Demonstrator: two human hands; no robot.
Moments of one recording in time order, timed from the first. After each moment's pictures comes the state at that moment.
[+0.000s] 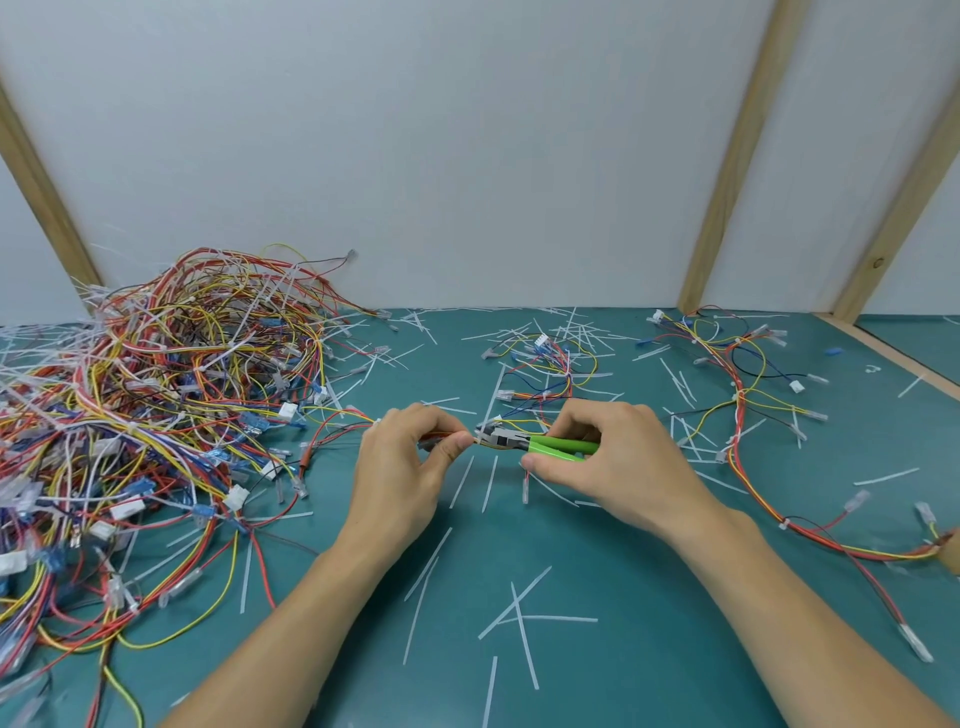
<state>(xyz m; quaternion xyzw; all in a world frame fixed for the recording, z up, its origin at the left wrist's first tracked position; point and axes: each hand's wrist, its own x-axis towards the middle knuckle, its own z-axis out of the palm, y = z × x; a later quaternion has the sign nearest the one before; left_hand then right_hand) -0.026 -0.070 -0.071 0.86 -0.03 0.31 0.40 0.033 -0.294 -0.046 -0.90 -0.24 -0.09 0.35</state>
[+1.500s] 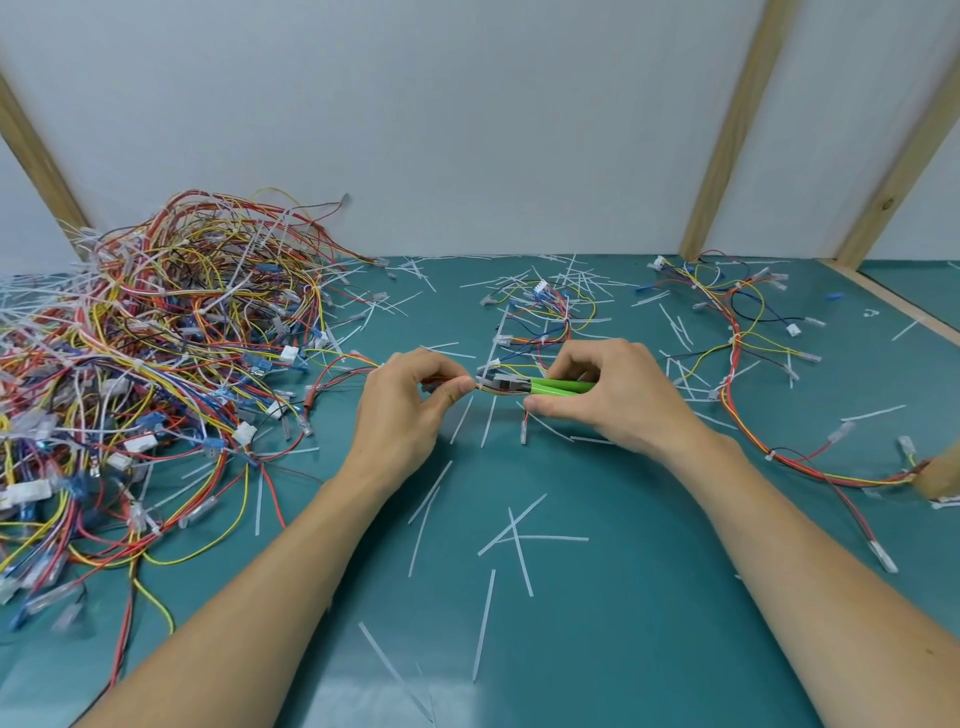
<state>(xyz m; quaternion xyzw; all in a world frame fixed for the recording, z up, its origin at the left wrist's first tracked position) -0.031 -0.070 -0.066 0.87 -0.03 0.26 0.42 0.044 -0.298 -0.050 -0.89 -0.26 -0.05 0.38</state>
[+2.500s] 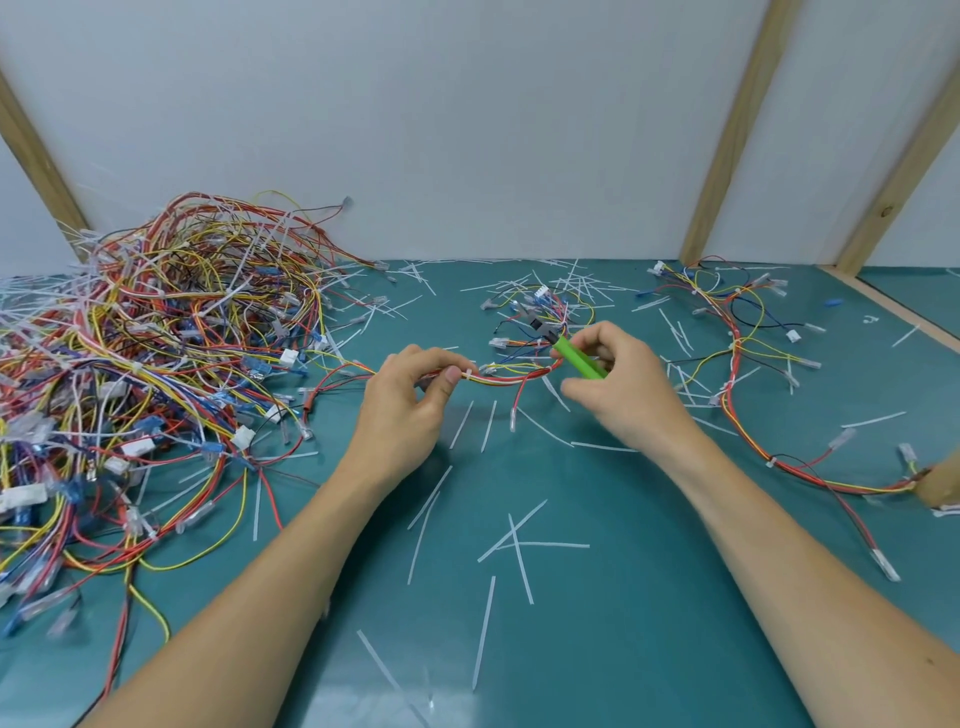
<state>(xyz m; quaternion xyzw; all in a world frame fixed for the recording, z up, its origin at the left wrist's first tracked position) -0.031 -0.072 -0.060 0.86 -0.02 0.24 0.44 0.047 -0.294 -0.053 -0.86 -0.15 -0.05 0.49</state>
